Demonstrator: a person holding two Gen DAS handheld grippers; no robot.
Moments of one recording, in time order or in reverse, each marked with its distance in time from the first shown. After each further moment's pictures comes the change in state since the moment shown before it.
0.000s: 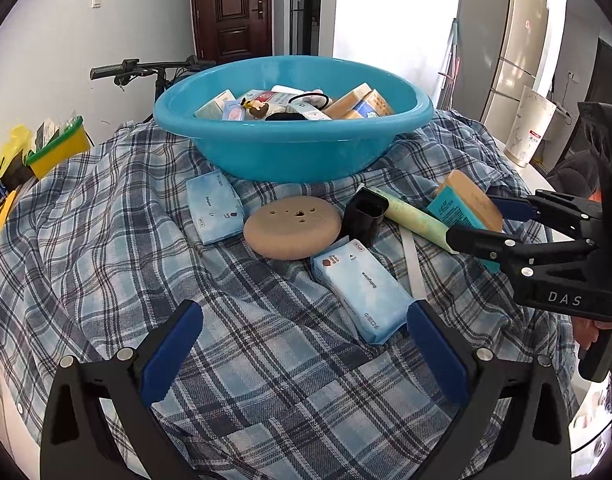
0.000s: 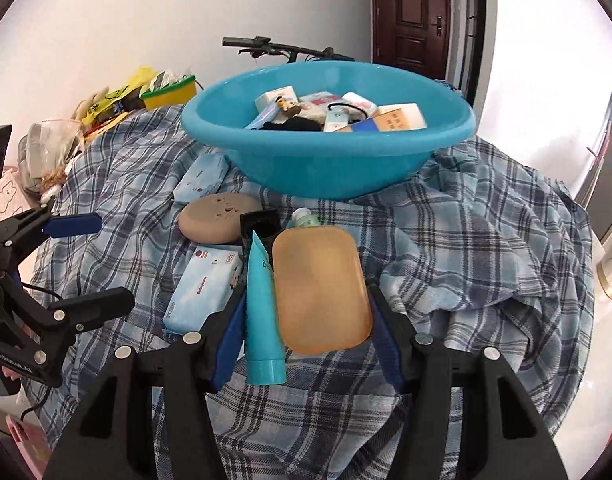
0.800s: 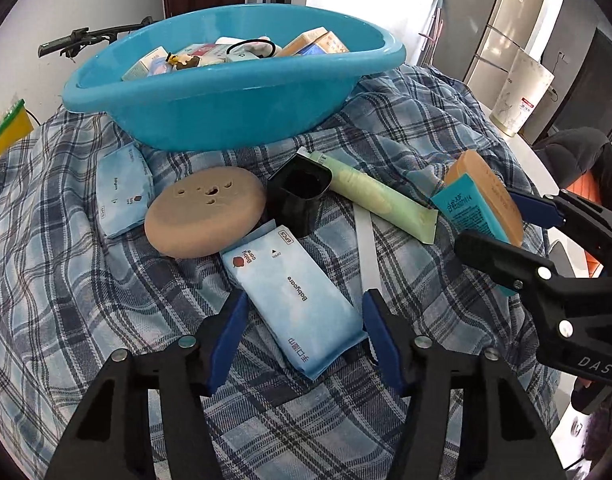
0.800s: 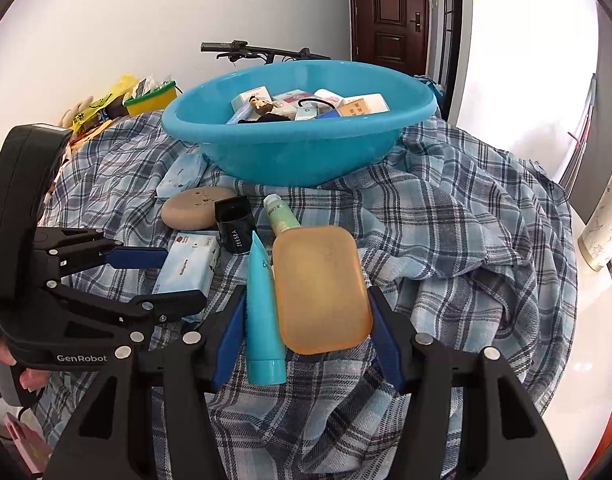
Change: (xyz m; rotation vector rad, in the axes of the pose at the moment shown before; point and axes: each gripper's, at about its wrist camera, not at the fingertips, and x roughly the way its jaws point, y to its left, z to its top) left arm 0.060 -0.034 0.017 0.018 0.176 -0.097; right arm -0.012 -0.015 -0.017 0.044 0.005 -0.031
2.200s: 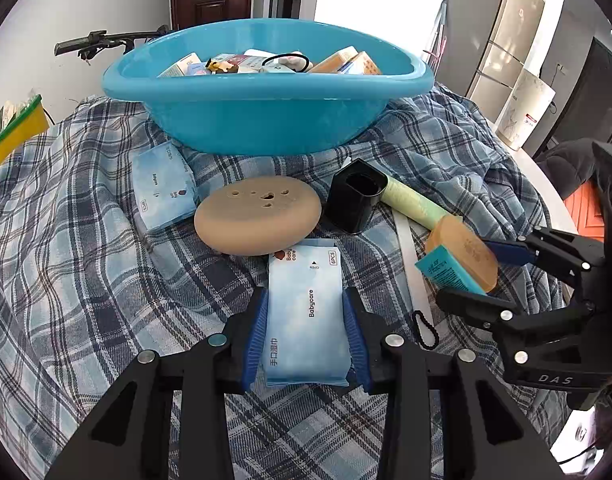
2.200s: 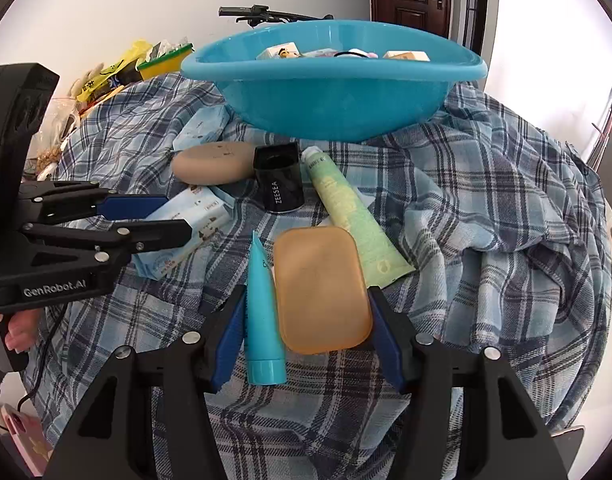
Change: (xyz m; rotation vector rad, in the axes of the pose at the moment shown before) left arm -0.017 0.037 -0.010 -0.017 -0.080 -0.004; right arm 0.036 0.022 -0.014 -0.027 0.112 0.056
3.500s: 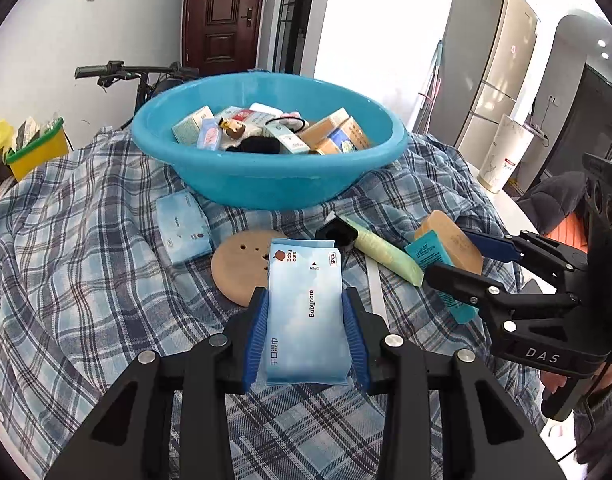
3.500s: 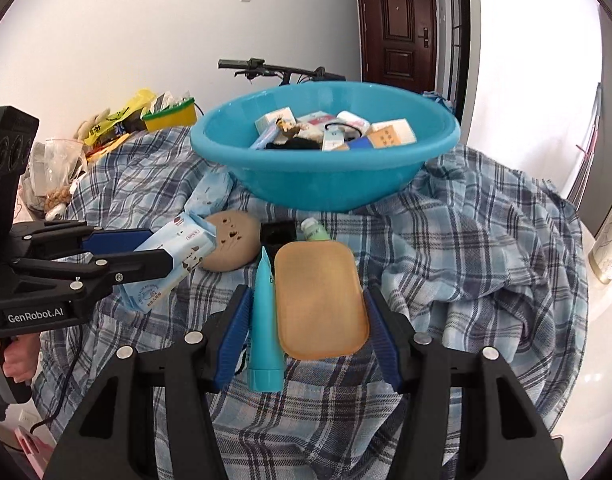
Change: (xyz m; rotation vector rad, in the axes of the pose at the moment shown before) left arm -0.058 -0.009 0.005 -0.029 -0.169 -0.002; right arm -0.050 0.002 0.019 0.013 -0.204 -0.036
